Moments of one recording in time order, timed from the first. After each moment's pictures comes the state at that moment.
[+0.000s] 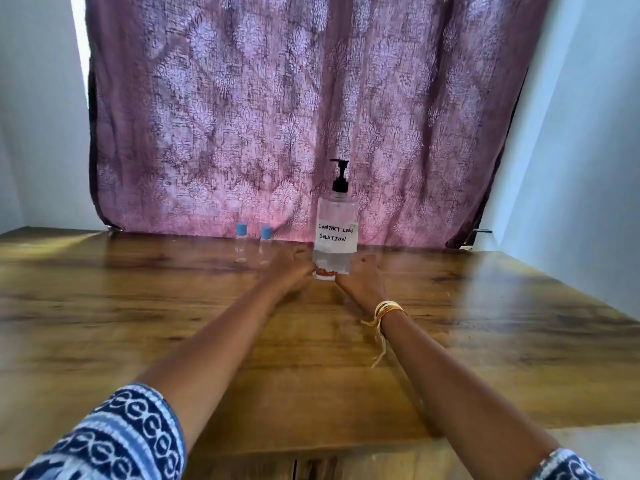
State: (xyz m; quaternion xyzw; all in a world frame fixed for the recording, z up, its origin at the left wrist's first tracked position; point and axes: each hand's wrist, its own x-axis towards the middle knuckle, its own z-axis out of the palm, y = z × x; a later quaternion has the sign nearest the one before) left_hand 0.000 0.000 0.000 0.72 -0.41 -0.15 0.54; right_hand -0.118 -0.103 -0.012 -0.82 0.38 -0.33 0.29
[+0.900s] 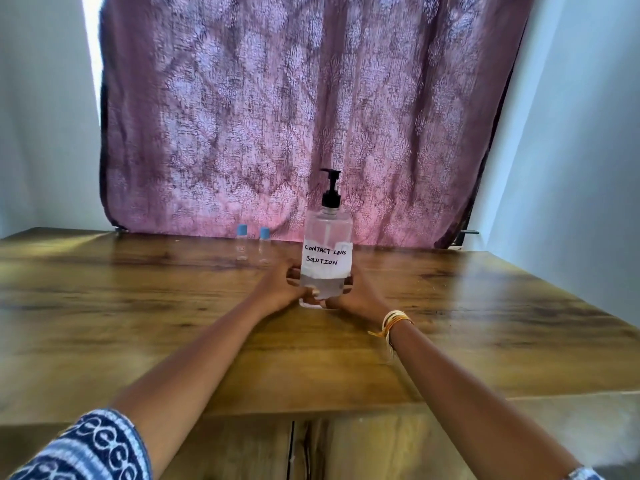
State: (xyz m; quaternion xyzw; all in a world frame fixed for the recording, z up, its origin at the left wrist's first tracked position) left_hand -0.022 0.050 -0.017 0.73 -0.48 -0.11 0.48; right_hand -0.166 -0.061 -0.016 -0.84 0.24 -0.28 0.39
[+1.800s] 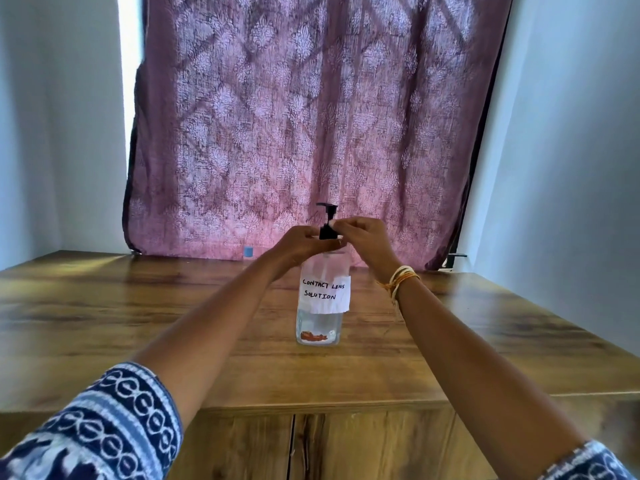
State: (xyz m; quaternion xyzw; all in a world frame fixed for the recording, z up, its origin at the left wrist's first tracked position) left_hand -0.067 0.074 0.098 0.66 -0.51 -0.14 0.53; right_hand -0.194 -0.009 0.113 -0.77 0.18 -0.46 0.41
